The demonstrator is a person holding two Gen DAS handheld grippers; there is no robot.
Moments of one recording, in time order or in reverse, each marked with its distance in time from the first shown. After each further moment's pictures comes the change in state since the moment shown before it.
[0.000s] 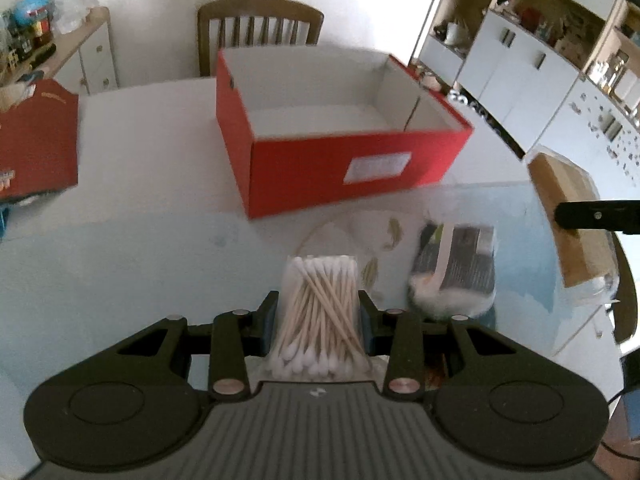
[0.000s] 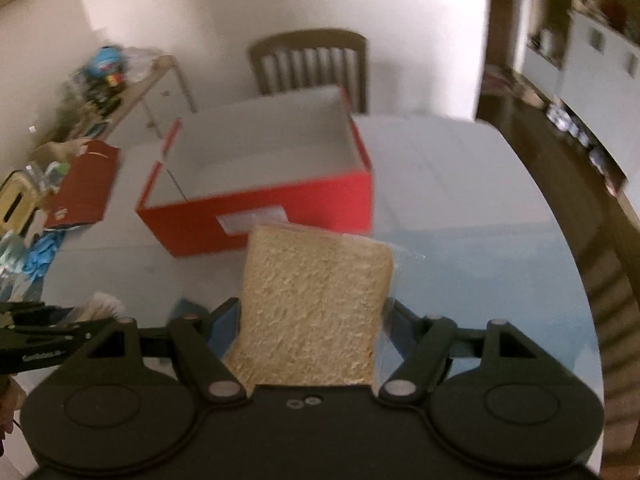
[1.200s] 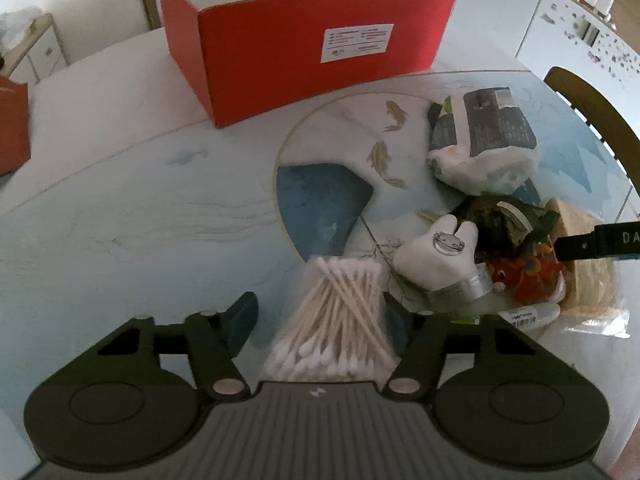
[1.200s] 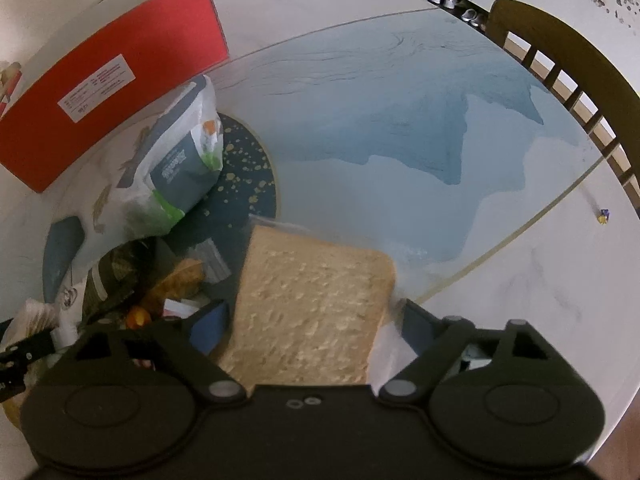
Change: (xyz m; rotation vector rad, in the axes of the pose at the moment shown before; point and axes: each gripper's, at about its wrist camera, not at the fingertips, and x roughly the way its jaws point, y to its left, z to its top) left arm 0.066 0.004 -0.074 0.231 0.120 0.002; right arm 0.076 -0.007 -0.147 0.435 0.176 -0.294
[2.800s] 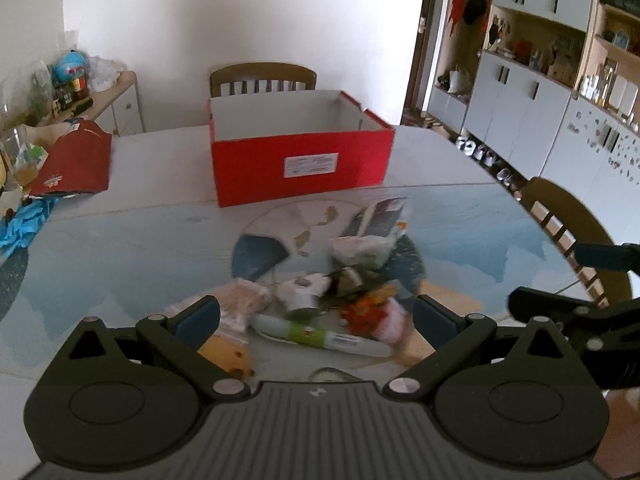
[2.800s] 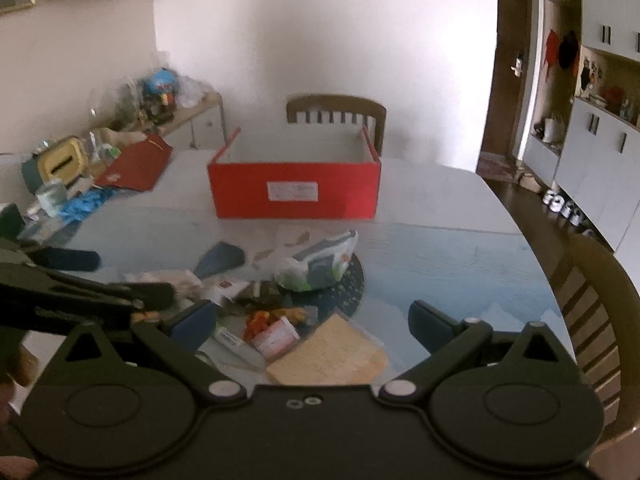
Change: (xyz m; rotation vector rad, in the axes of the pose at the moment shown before) left arm -0.139 -0.127 -0.046 -0.192 -0.320 0.137; right arm -0.154 -0.033 -0.052 -0.532 -0.447 0.291
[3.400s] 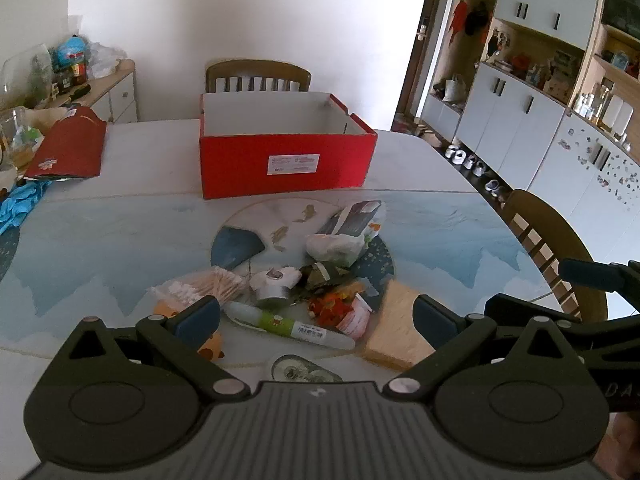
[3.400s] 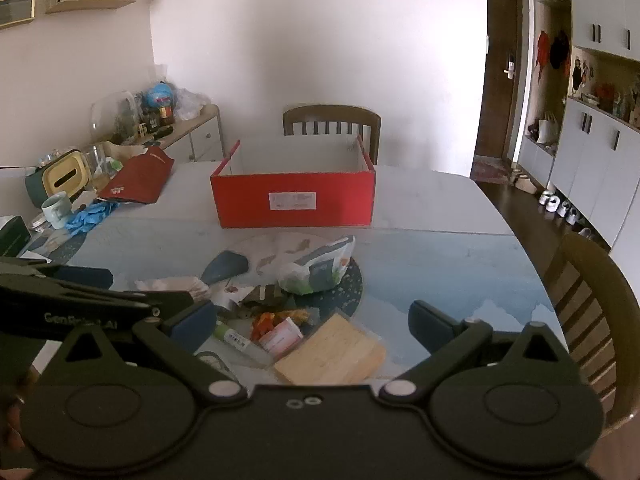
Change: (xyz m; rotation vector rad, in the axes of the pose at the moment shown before) left arm -0.023 -0.019 -0.003 -0.066 -0.003 -0.045; right arm -0.029 0.001 -0.003 0.028 -0.041 0.009
